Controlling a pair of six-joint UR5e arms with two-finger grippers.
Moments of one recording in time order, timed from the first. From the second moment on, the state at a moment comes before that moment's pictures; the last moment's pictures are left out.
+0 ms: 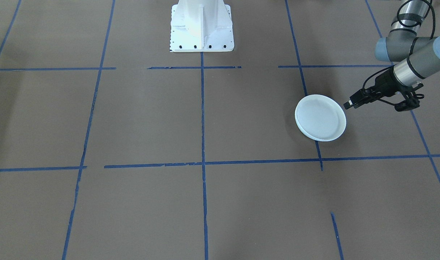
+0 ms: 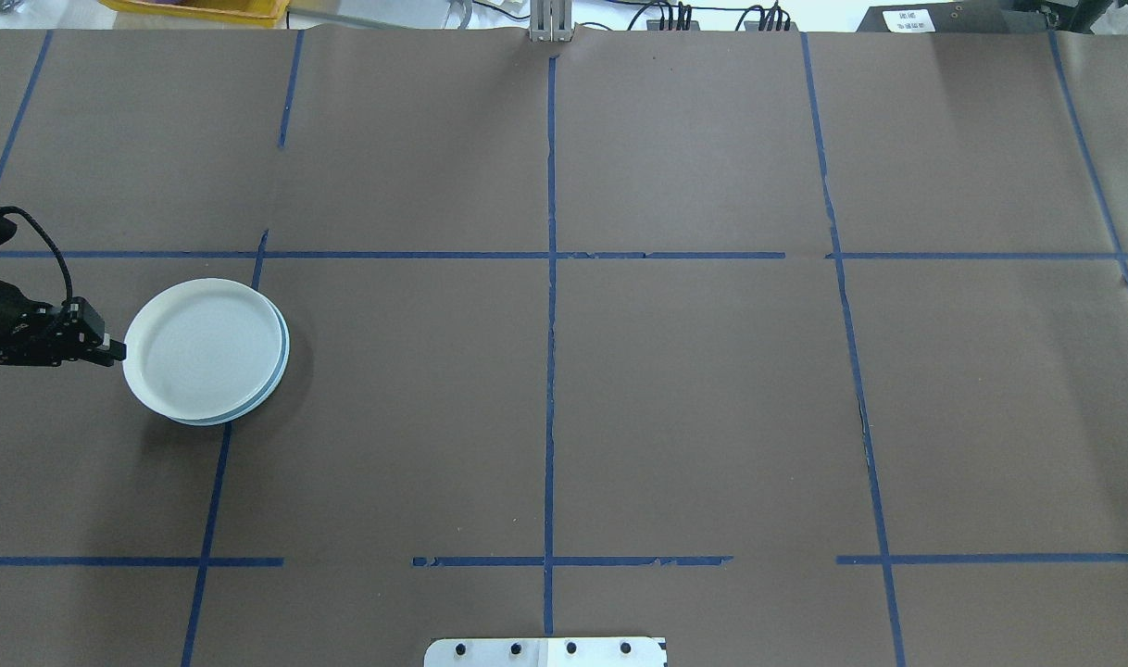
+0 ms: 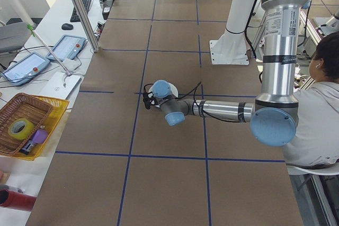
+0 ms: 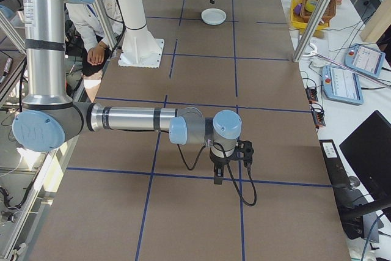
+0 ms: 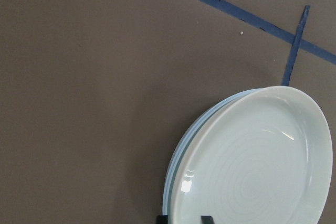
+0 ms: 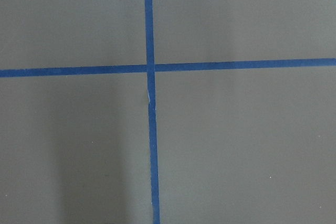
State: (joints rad) left arm -0.99 -1.55 -1.54 -2.59 -2.43 -1.33; right arm 1.54 -1.61 1.62 -1.56 2.30 0.09
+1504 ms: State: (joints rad) left arm -1.43 -1.46 -1.64 -1.91 -2.45 -0.30; right arm 1.54 -1.61 1.62 -1.56 2.30 0.09
